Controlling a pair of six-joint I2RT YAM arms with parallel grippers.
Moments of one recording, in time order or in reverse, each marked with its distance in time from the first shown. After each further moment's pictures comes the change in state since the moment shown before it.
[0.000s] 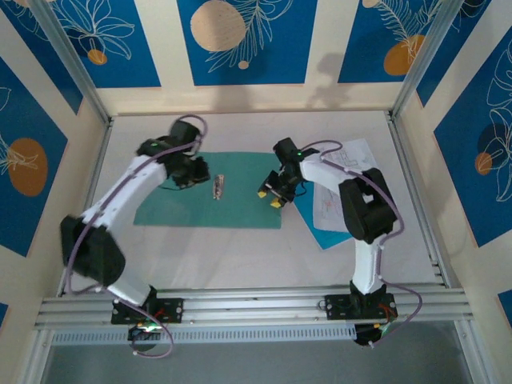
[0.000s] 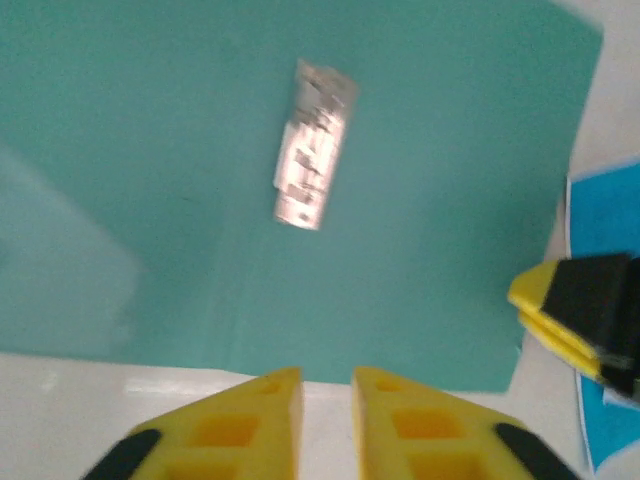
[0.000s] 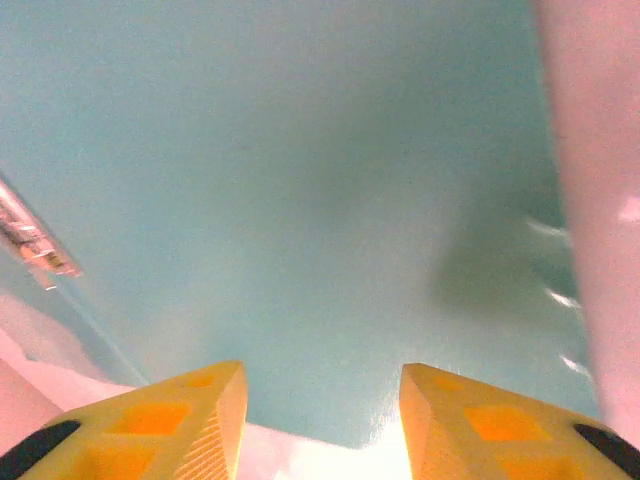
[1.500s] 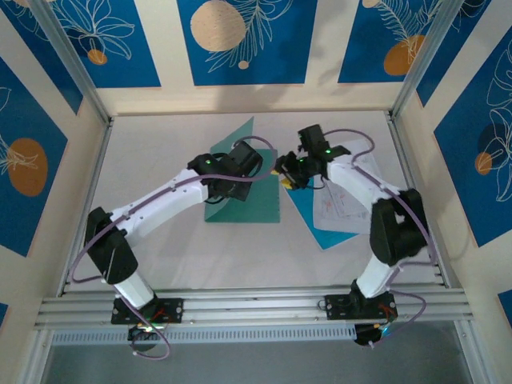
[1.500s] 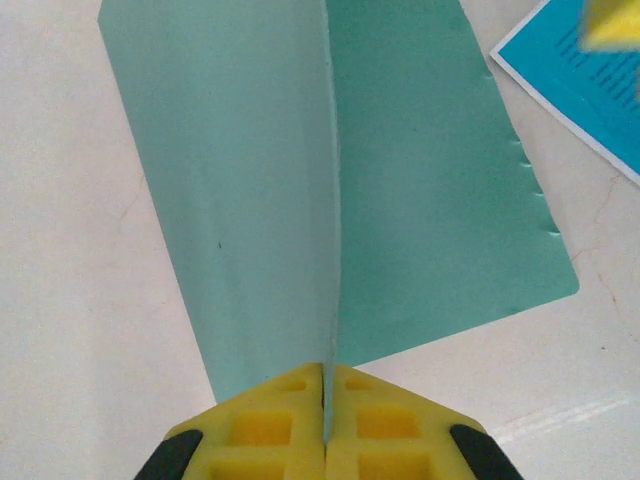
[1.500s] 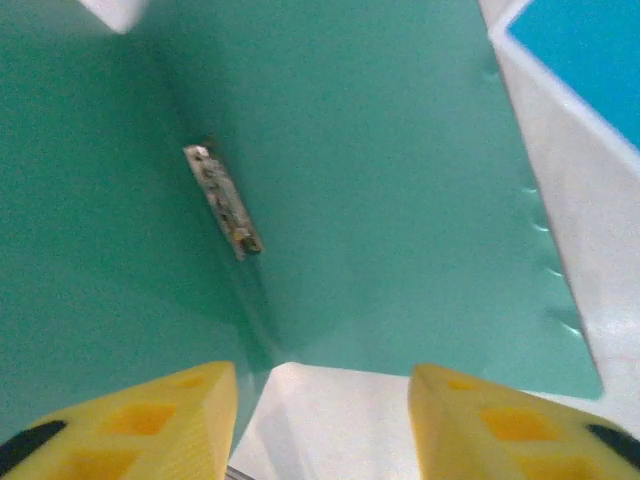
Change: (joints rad) left arm -0.402 0.046 0.089 -0.006 -0.433 0.285; right arm -0.064 -0.203 -0.103 0.166 -0.032 0.069
